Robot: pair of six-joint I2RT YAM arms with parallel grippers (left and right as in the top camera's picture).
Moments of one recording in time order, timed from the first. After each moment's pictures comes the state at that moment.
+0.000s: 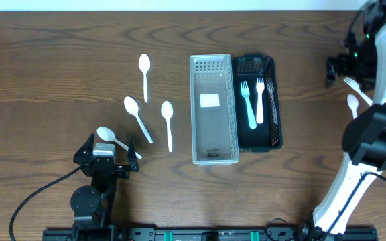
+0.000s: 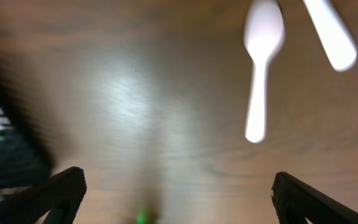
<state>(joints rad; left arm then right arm) 0.00 0.01 0.03 -0.12 0.06 0.06 -0.29 2.27 2.22 -1.67 0.08 -0.10</state>
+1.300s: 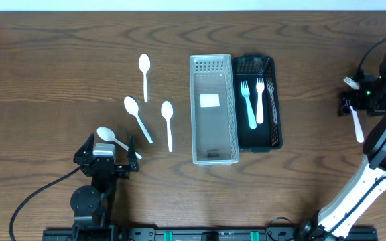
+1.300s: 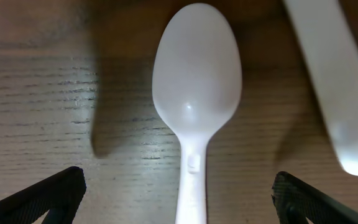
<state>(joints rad) 0.00 0.01 0.03 -0.12 0.06 0.06 -0.48 2.27 1.77 -1.12 0.03 -0.45</state>
